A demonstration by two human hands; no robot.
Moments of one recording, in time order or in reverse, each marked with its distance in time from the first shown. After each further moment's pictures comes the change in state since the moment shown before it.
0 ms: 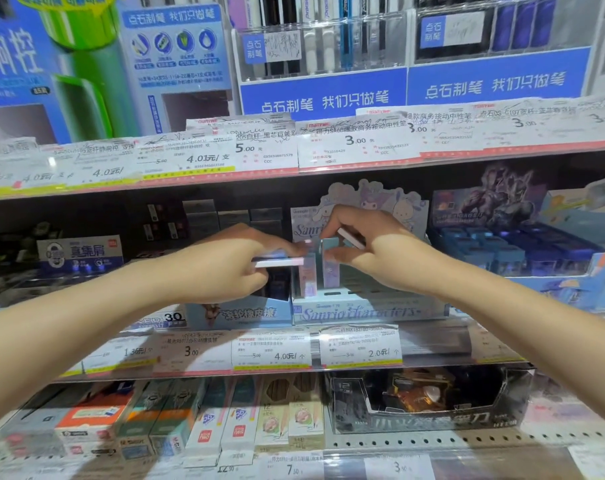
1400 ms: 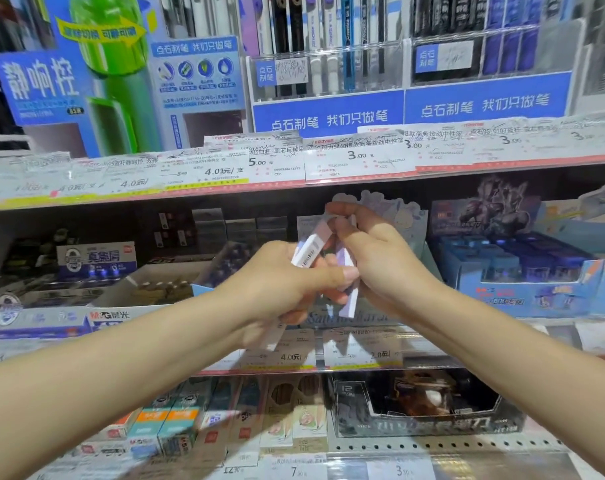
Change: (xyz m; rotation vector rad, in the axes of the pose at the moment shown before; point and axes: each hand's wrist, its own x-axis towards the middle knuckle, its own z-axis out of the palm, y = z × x) left_hand -0.016 0.076 0.011 -1.250 0.151 -0.240; right_hand -0.005 -0.043 0.020 0.973 0.286 0.270
